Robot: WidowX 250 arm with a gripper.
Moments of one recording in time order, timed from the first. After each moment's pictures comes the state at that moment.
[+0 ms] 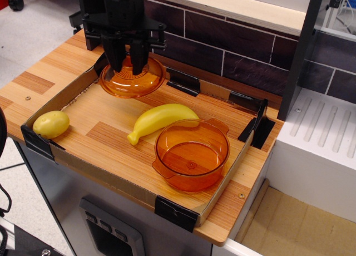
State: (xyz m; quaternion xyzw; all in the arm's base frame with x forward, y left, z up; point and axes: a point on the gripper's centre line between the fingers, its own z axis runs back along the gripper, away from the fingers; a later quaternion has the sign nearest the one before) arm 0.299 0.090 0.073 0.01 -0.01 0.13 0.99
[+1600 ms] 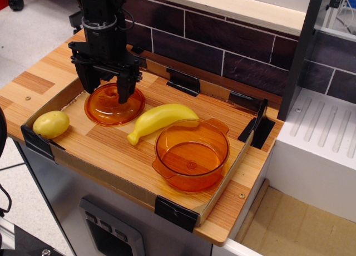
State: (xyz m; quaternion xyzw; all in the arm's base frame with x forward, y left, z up) arm 0.285 0.116 0.030 0.02 0.01 0.07 1.00
